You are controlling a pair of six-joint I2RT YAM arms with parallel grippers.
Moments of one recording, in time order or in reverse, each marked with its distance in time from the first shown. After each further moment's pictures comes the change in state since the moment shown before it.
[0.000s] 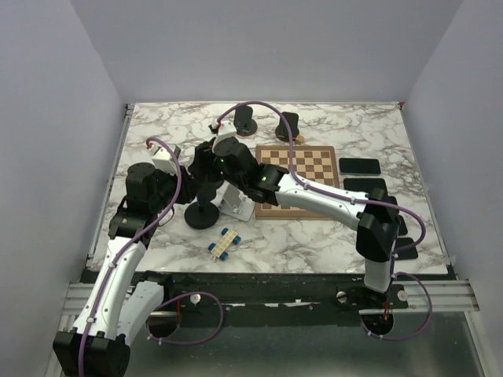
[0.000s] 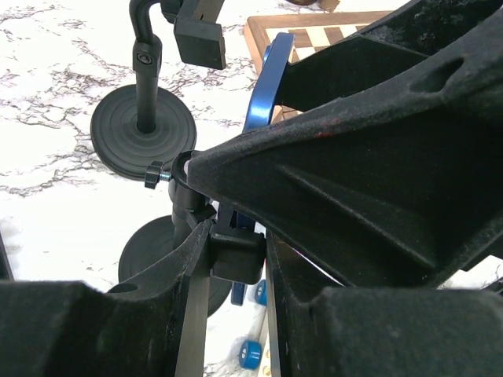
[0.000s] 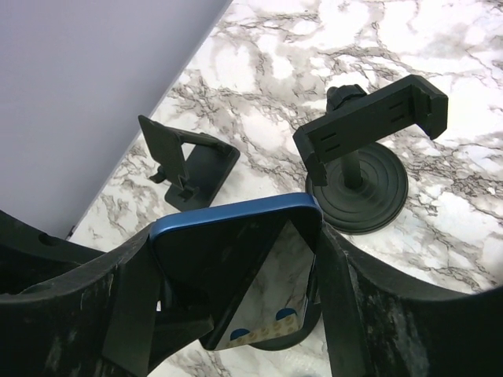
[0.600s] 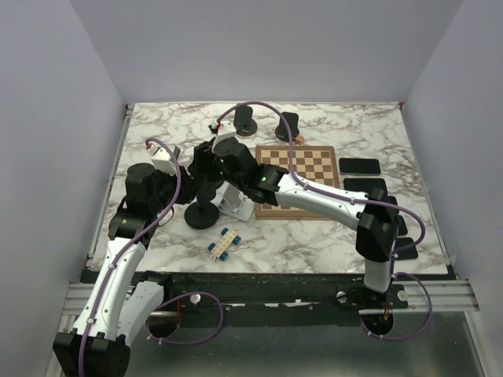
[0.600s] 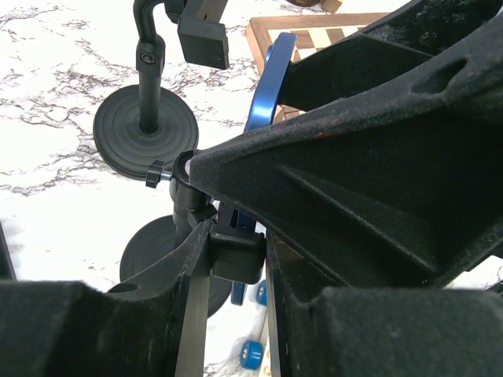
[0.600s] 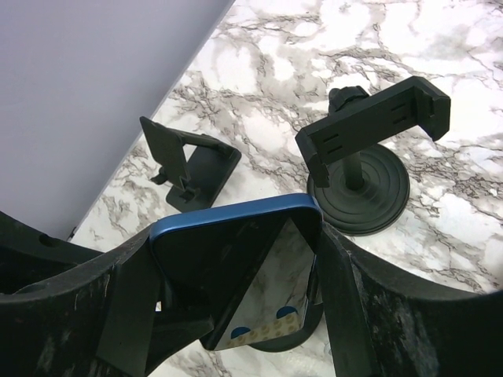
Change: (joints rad) left arm 0.002 -0.005 -0.003 -0.001 -0.002 0.000; right arm 0.002 0.002 0.000 0.005 0.004 0.002
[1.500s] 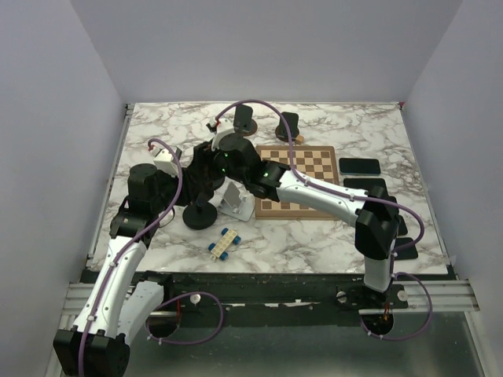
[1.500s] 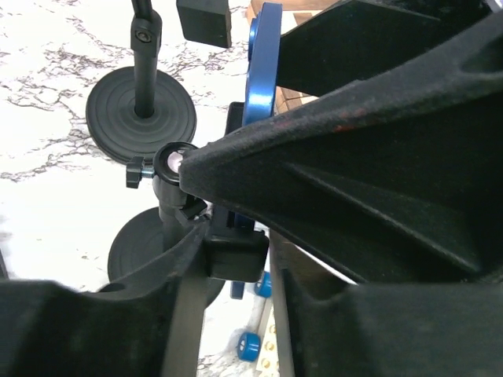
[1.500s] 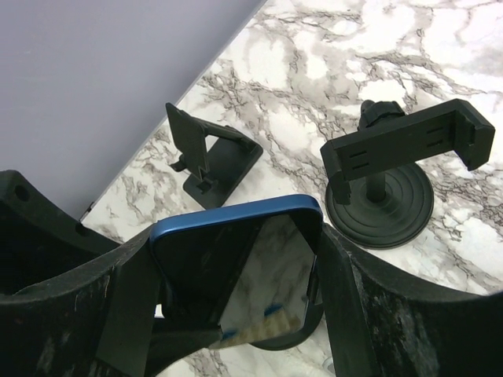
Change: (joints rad) left arm -0.005 0.005 -0.011 -0.016 -0.001 -0.007; right arm -0.039 0.007 -0.003 0.037 -0.164 -0.052
